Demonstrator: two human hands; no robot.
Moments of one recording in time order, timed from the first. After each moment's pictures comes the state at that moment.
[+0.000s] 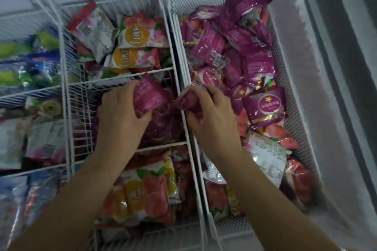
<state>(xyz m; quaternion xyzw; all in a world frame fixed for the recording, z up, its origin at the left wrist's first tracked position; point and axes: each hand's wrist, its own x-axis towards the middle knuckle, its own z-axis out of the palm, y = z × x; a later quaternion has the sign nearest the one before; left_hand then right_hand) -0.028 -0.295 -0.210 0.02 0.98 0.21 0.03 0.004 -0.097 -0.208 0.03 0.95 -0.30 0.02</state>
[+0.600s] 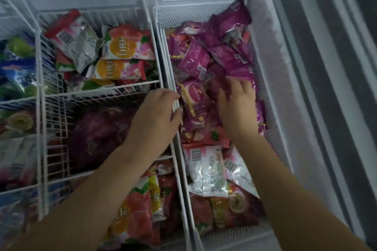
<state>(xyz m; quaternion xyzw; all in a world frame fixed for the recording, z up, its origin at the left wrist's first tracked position) -0.048 -0.214 -0.204 0.16 0.94 0.31 0.05 -0.043 -0.017 -0.217 0.16 0.96 -0.24 -0.05</state>
